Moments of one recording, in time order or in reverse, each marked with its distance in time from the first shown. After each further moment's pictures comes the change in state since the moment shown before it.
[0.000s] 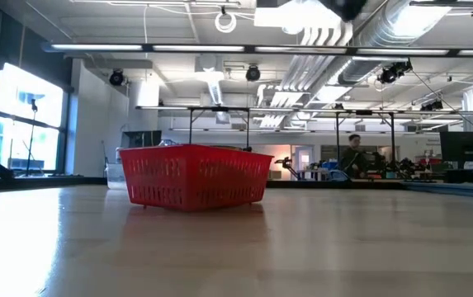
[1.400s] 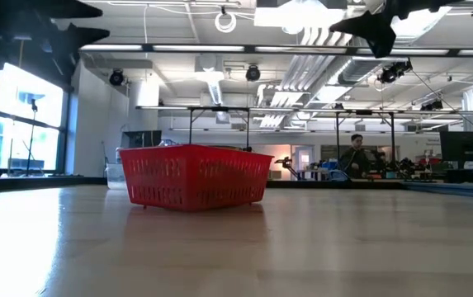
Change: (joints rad) left arm 0.842 -1.638 -1.245 0.585 1.007 0.891; right arm -0.167 -0.459 -0.466 0.374 0.363 0.122
